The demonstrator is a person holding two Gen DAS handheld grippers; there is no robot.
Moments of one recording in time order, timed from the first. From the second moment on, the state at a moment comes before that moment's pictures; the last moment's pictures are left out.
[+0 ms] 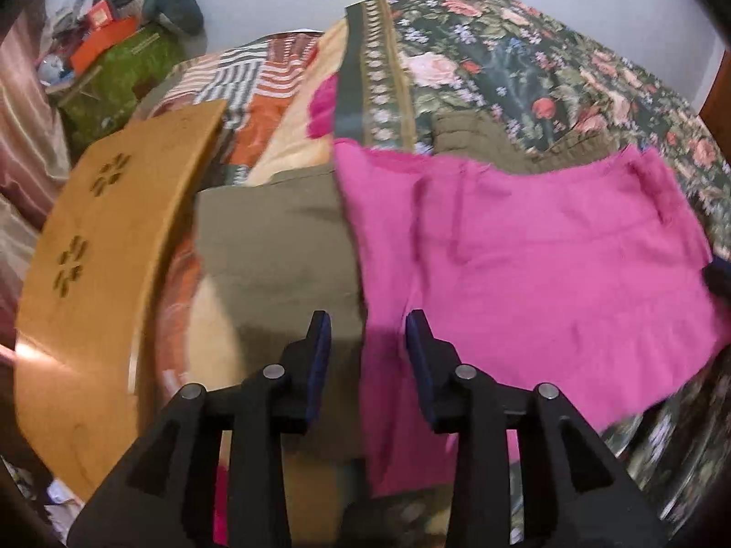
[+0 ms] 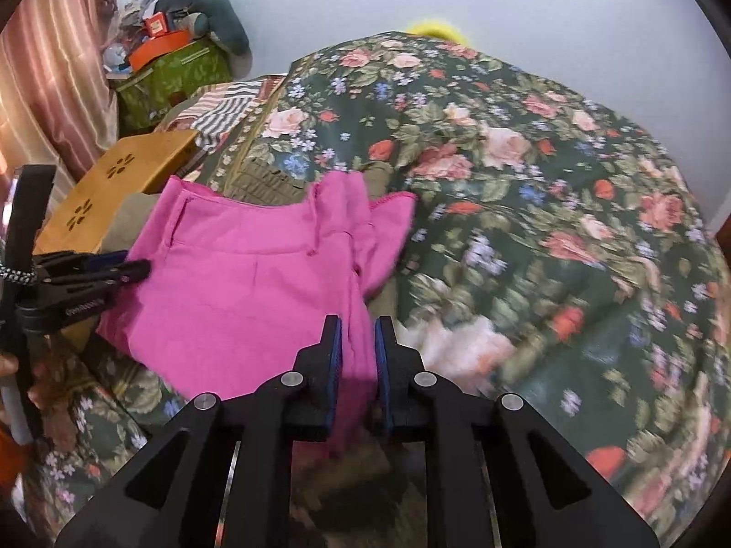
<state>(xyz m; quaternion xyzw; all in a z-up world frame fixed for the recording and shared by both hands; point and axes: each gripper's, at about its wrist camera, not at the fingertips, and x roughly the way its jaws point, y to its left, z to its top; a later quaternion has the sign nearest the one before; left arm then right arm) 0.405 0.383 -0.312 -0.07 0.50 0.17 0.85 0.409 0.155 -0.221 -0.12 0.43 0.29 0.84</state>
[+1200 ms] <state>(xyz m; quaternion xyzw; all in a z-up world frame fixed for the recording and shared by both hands) 0.042 0.188 0.030 -0.02 0.11 0.08 0.99 0.085 0.026 0.047 0.00 0.11 0.38 0.92</state>
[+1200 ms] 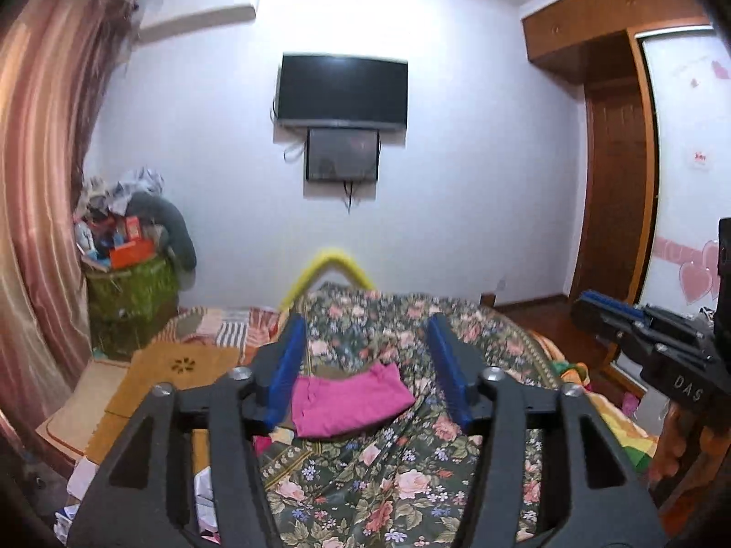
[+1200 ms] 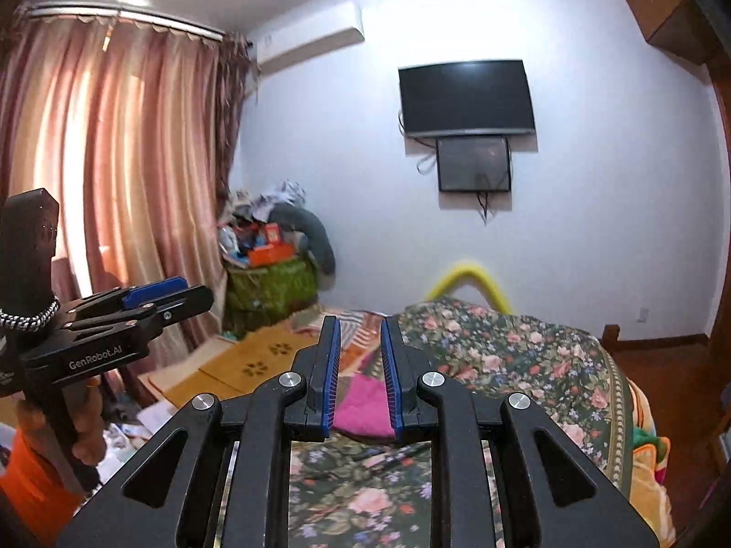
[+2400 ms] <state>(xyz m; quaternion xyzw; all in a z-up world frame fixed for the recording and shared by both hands) 0.006 0.165 0.000 -0.02 0.09 0.09 0.99 0.047 0.018 0.029 -0.01 0.08 0.30 0.95</state>
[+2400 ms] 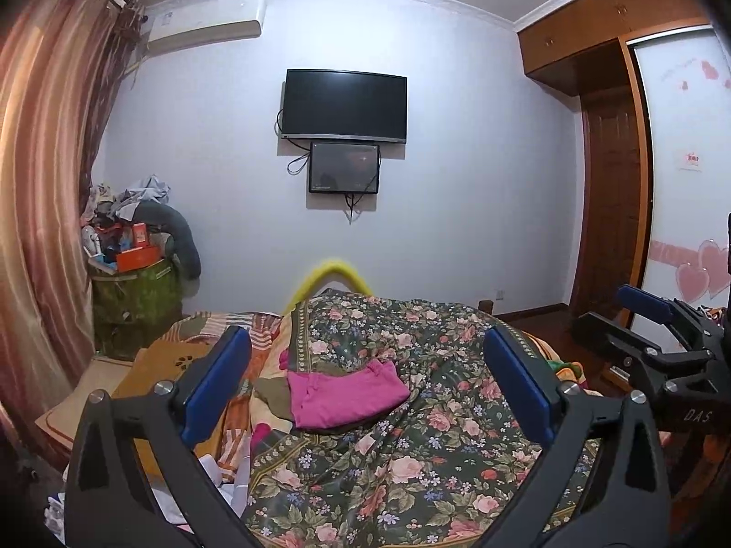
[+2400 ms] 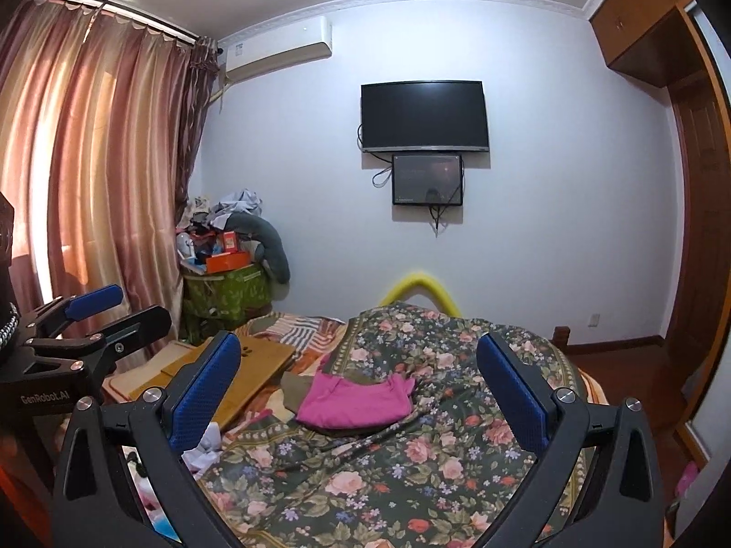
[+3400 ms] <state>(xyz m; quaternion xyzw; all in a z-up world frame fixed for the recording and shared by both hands) 0.003 0.160 0.001 -0.01 0.09 0.09 0.99 0.042 0.014 0.037 0.00 0.09 0.30 0.95</state>
